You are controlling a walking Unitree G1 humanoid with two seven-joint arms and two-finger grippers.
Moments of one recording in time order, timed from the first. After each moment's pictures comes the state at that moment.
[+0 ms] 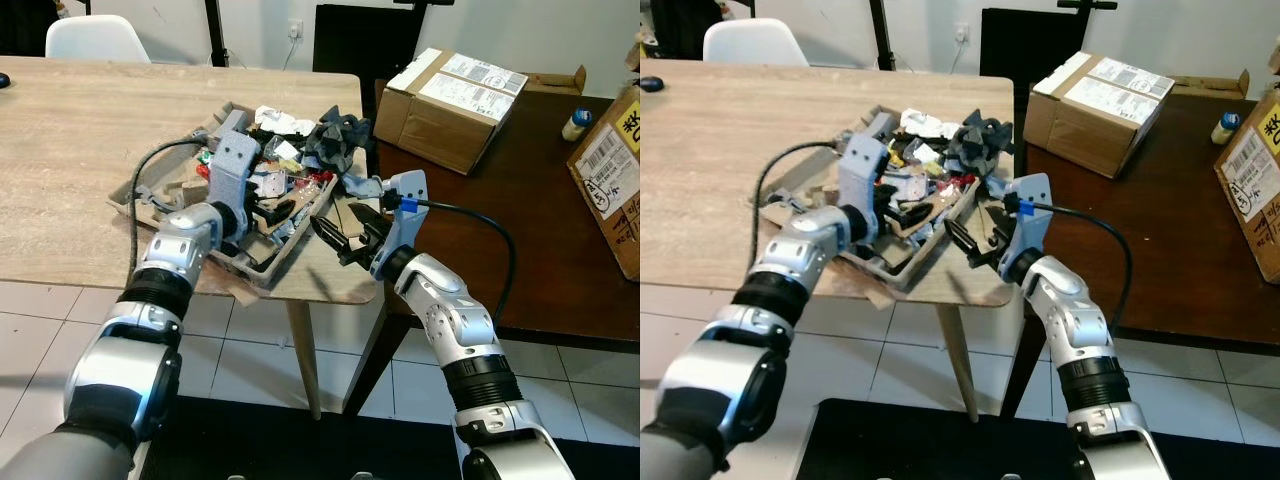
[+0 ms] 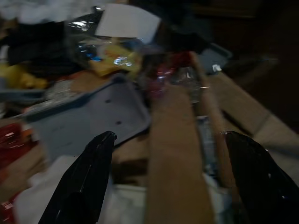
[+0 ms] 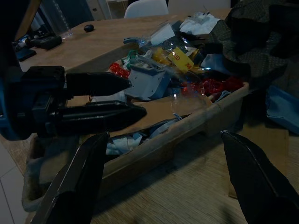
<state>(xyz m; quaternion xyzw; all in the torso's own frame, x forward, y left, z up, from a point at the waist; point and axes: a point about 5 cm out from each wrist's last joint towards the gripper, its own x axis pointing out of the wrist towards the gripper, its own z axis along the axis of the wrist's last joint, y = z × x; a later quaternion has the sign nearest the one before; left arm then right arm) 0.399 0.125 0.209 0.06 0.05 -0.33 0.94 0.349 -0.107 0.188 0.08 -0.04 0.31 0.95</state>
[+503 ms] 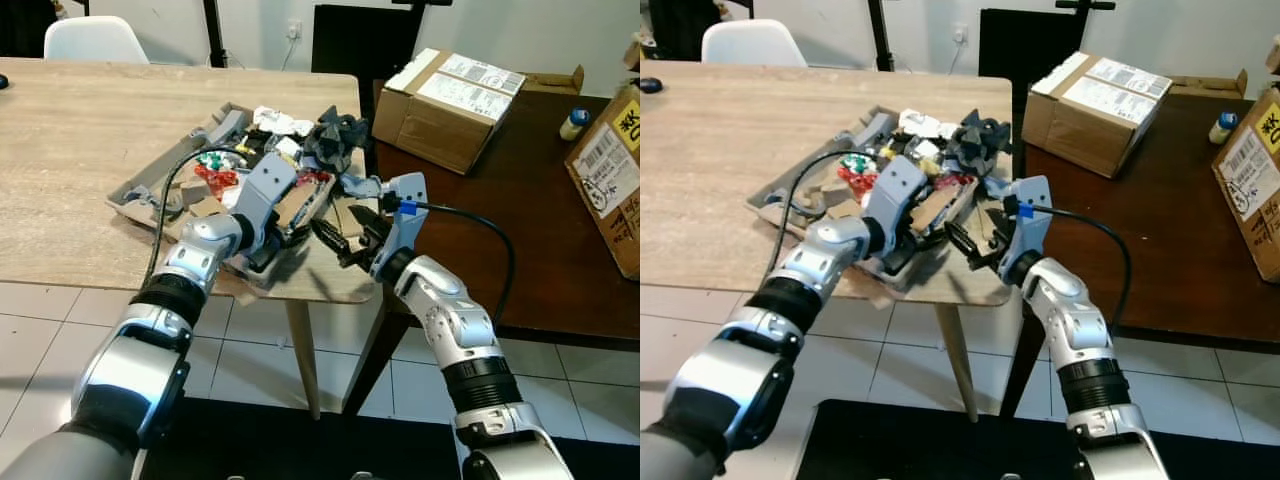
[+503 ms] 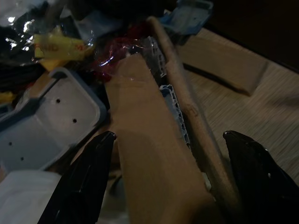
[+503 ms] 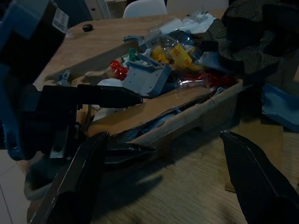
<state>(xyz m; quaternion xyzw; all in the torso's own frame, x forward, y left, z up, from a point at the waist) 0.397 0.111 0.193 0.20 0.06 -0.34 0.92 0.348 -0.108 0.187 0.08 -0.04 0.31 0.95</state>
